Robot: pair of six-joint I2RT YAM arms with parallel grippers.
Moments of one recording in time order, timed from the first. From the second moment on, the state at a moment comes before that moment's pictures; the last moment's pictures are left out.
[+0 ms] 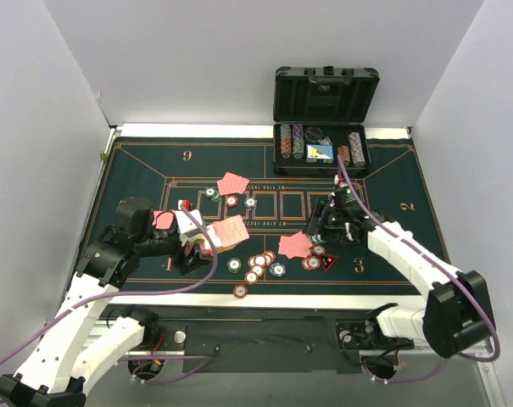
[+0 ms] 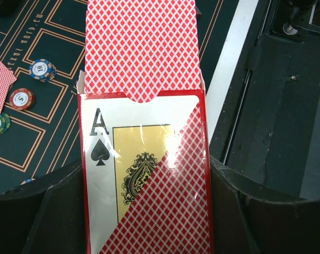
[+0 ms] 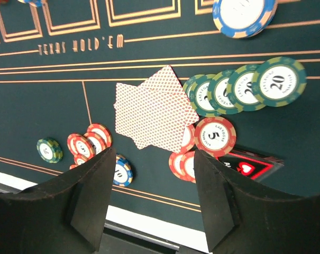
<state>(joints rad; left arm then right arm) -0.39 0.77 0.89 -0.76 0.73 0.42 0.39 1.29 0.75 -0.42 -0.11 0.62</state>
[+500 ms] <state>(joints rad) -0.39 0.77 0.89 -0.75 0.73 0.42 0.61 1.08 0.97 -0.35 -0.32 0.78</state>
